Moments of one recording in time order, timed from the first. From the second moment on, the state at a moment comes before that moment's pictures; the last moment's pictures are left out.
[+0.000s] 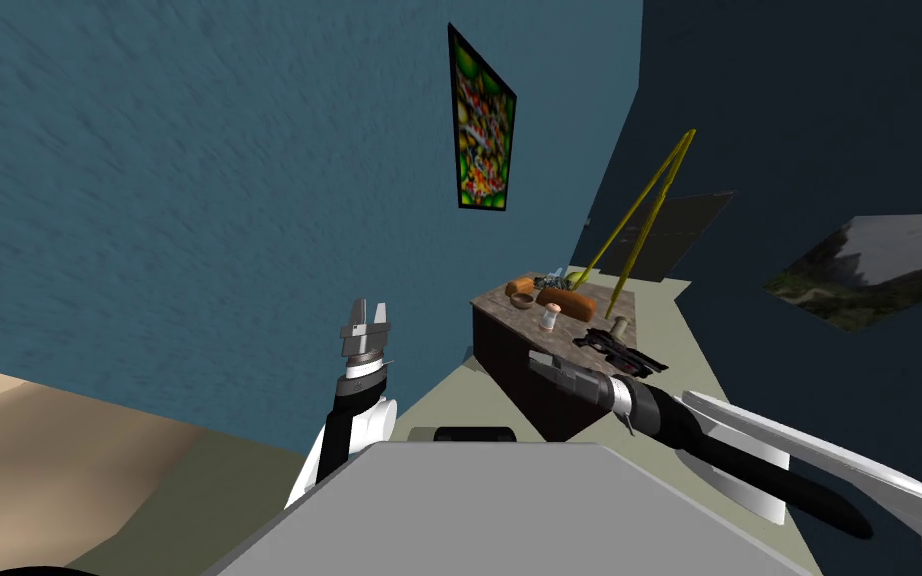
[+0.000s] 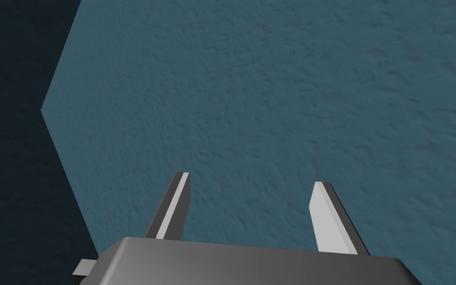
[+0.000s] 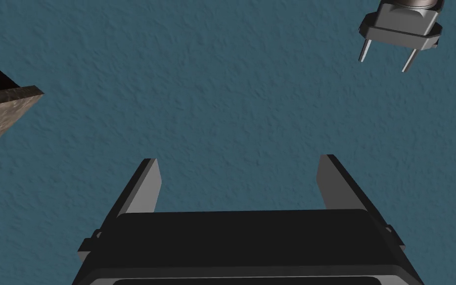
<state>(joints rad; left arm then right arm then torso) 0.49 -0.01 -0.01 -2.32 -0.04 -0.55 0.09 0.64 -1.22 0.08 -2.20 0.18 -0.62 -0.10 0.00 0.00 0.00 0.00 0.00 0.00</state>
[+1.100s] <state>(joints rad) 0.49 -0.01 -0.01 -2.32 -0.04 -0.55 0.09 0.61 -1.53 0.02 -2.06 0.25 -0.58 -0.15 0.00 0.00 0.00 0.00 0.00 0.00</state>
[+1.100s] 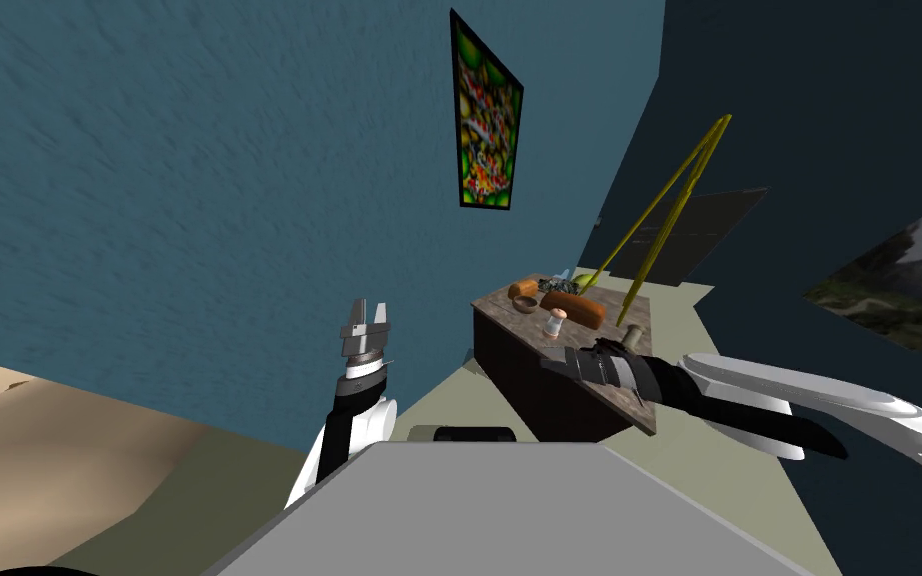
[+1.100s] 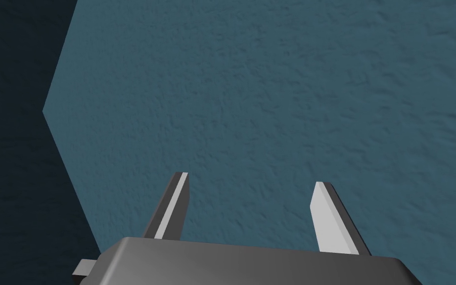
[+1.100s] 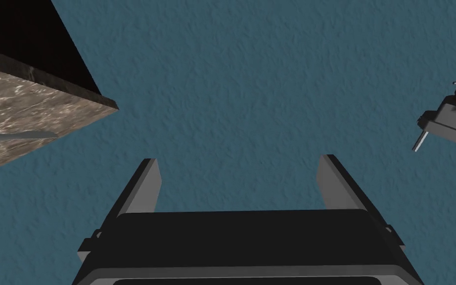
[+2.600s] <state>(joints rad) 0.49 -0.01 -0.01 -2.32 -0.04 -0.55 0.09 0.57 -1.90 0.04 -1.84 0.39 -0.54 -0.26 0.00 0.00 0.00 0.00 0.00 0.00</state>
